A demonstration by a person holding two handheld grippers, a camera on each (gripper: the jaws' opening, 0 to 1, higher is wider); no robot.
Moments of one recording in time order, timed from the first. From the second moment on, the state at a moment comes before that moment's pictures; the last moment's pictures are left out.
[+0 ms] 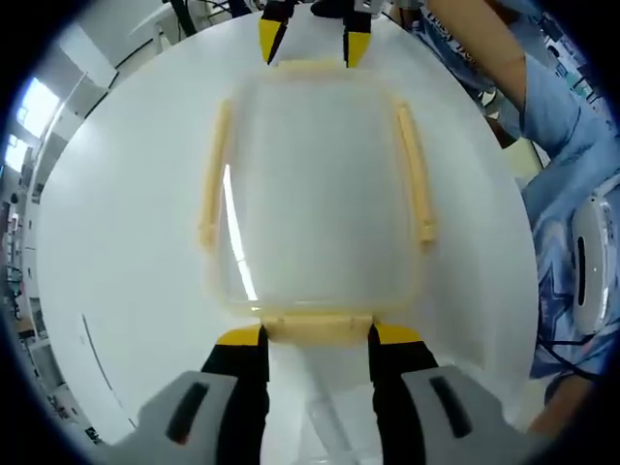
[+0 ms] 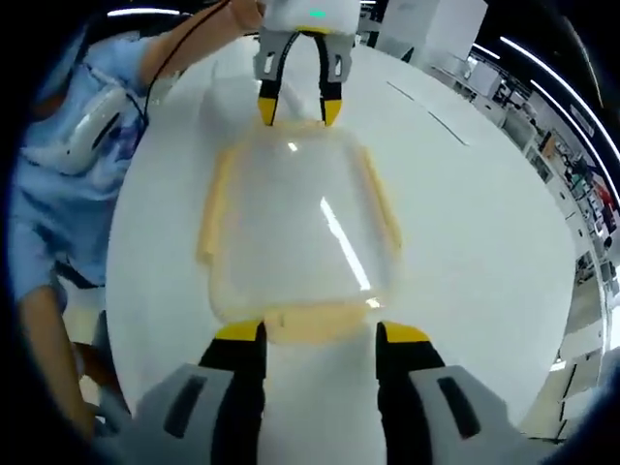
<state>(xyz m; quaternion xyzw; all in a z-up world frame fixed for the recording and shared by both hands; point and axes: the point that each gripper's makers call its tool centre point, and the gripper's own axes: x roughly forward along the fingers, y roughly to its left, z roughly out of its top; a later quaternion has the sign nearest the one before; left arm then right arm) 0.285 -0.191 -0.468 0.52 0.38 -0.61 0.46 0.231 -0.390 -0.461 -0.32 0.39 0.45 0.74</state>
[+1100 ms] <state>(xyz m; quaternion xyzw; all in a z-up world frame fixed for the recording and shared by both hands) 0.283 -0.193 -0.469 0.48 0.36 -0.63 0.48 0.224 -0.381 -0.466 -0.37 0.51 0.46 0.62</state>
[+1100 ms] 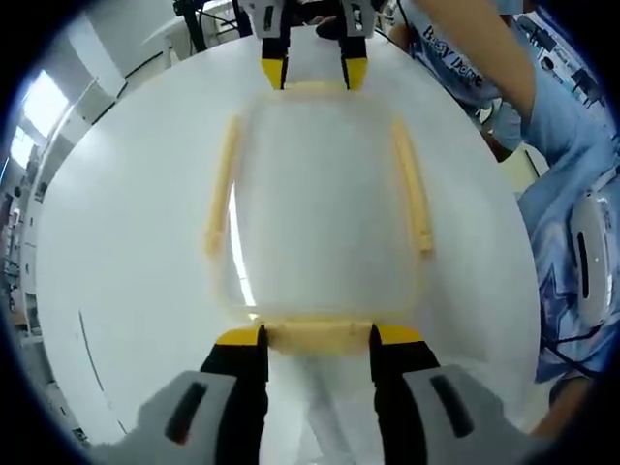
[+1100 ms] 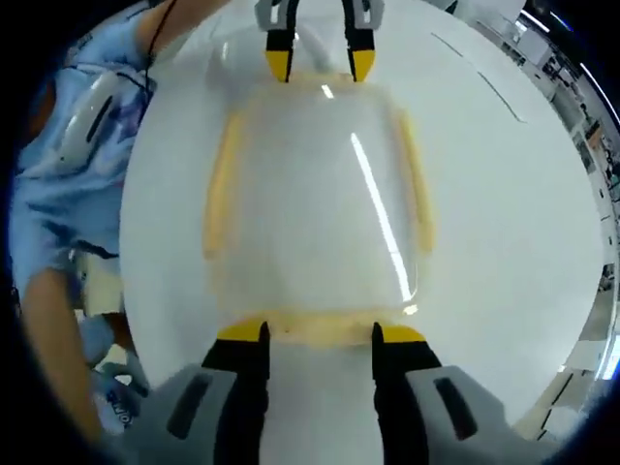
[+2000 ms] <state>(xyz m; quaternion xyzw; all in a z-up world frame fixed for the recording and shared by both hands) 0.290 -0.192 -0.466 0.48 0.36 -0.64 0.48 0.231 -0.381 -0.470 -0.40 0.55 0.44 0.59</state>
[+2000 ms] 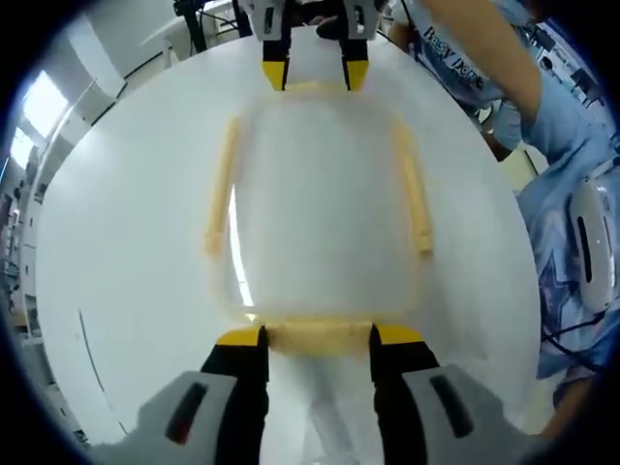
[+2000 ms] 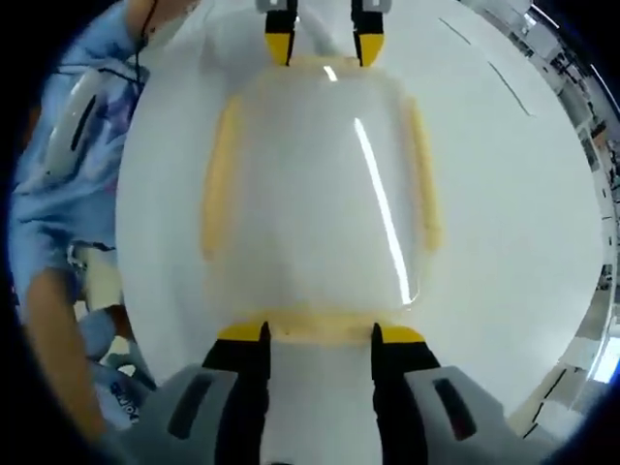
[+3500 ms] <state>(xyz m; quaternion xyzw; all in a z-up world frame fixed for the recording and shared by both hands) 0.292 -0.193 -0.445 0.53 0.37 -0.61 0.47 0.235 -0.382 -0.467 -0.40 0.52 0.44 0.61</state>
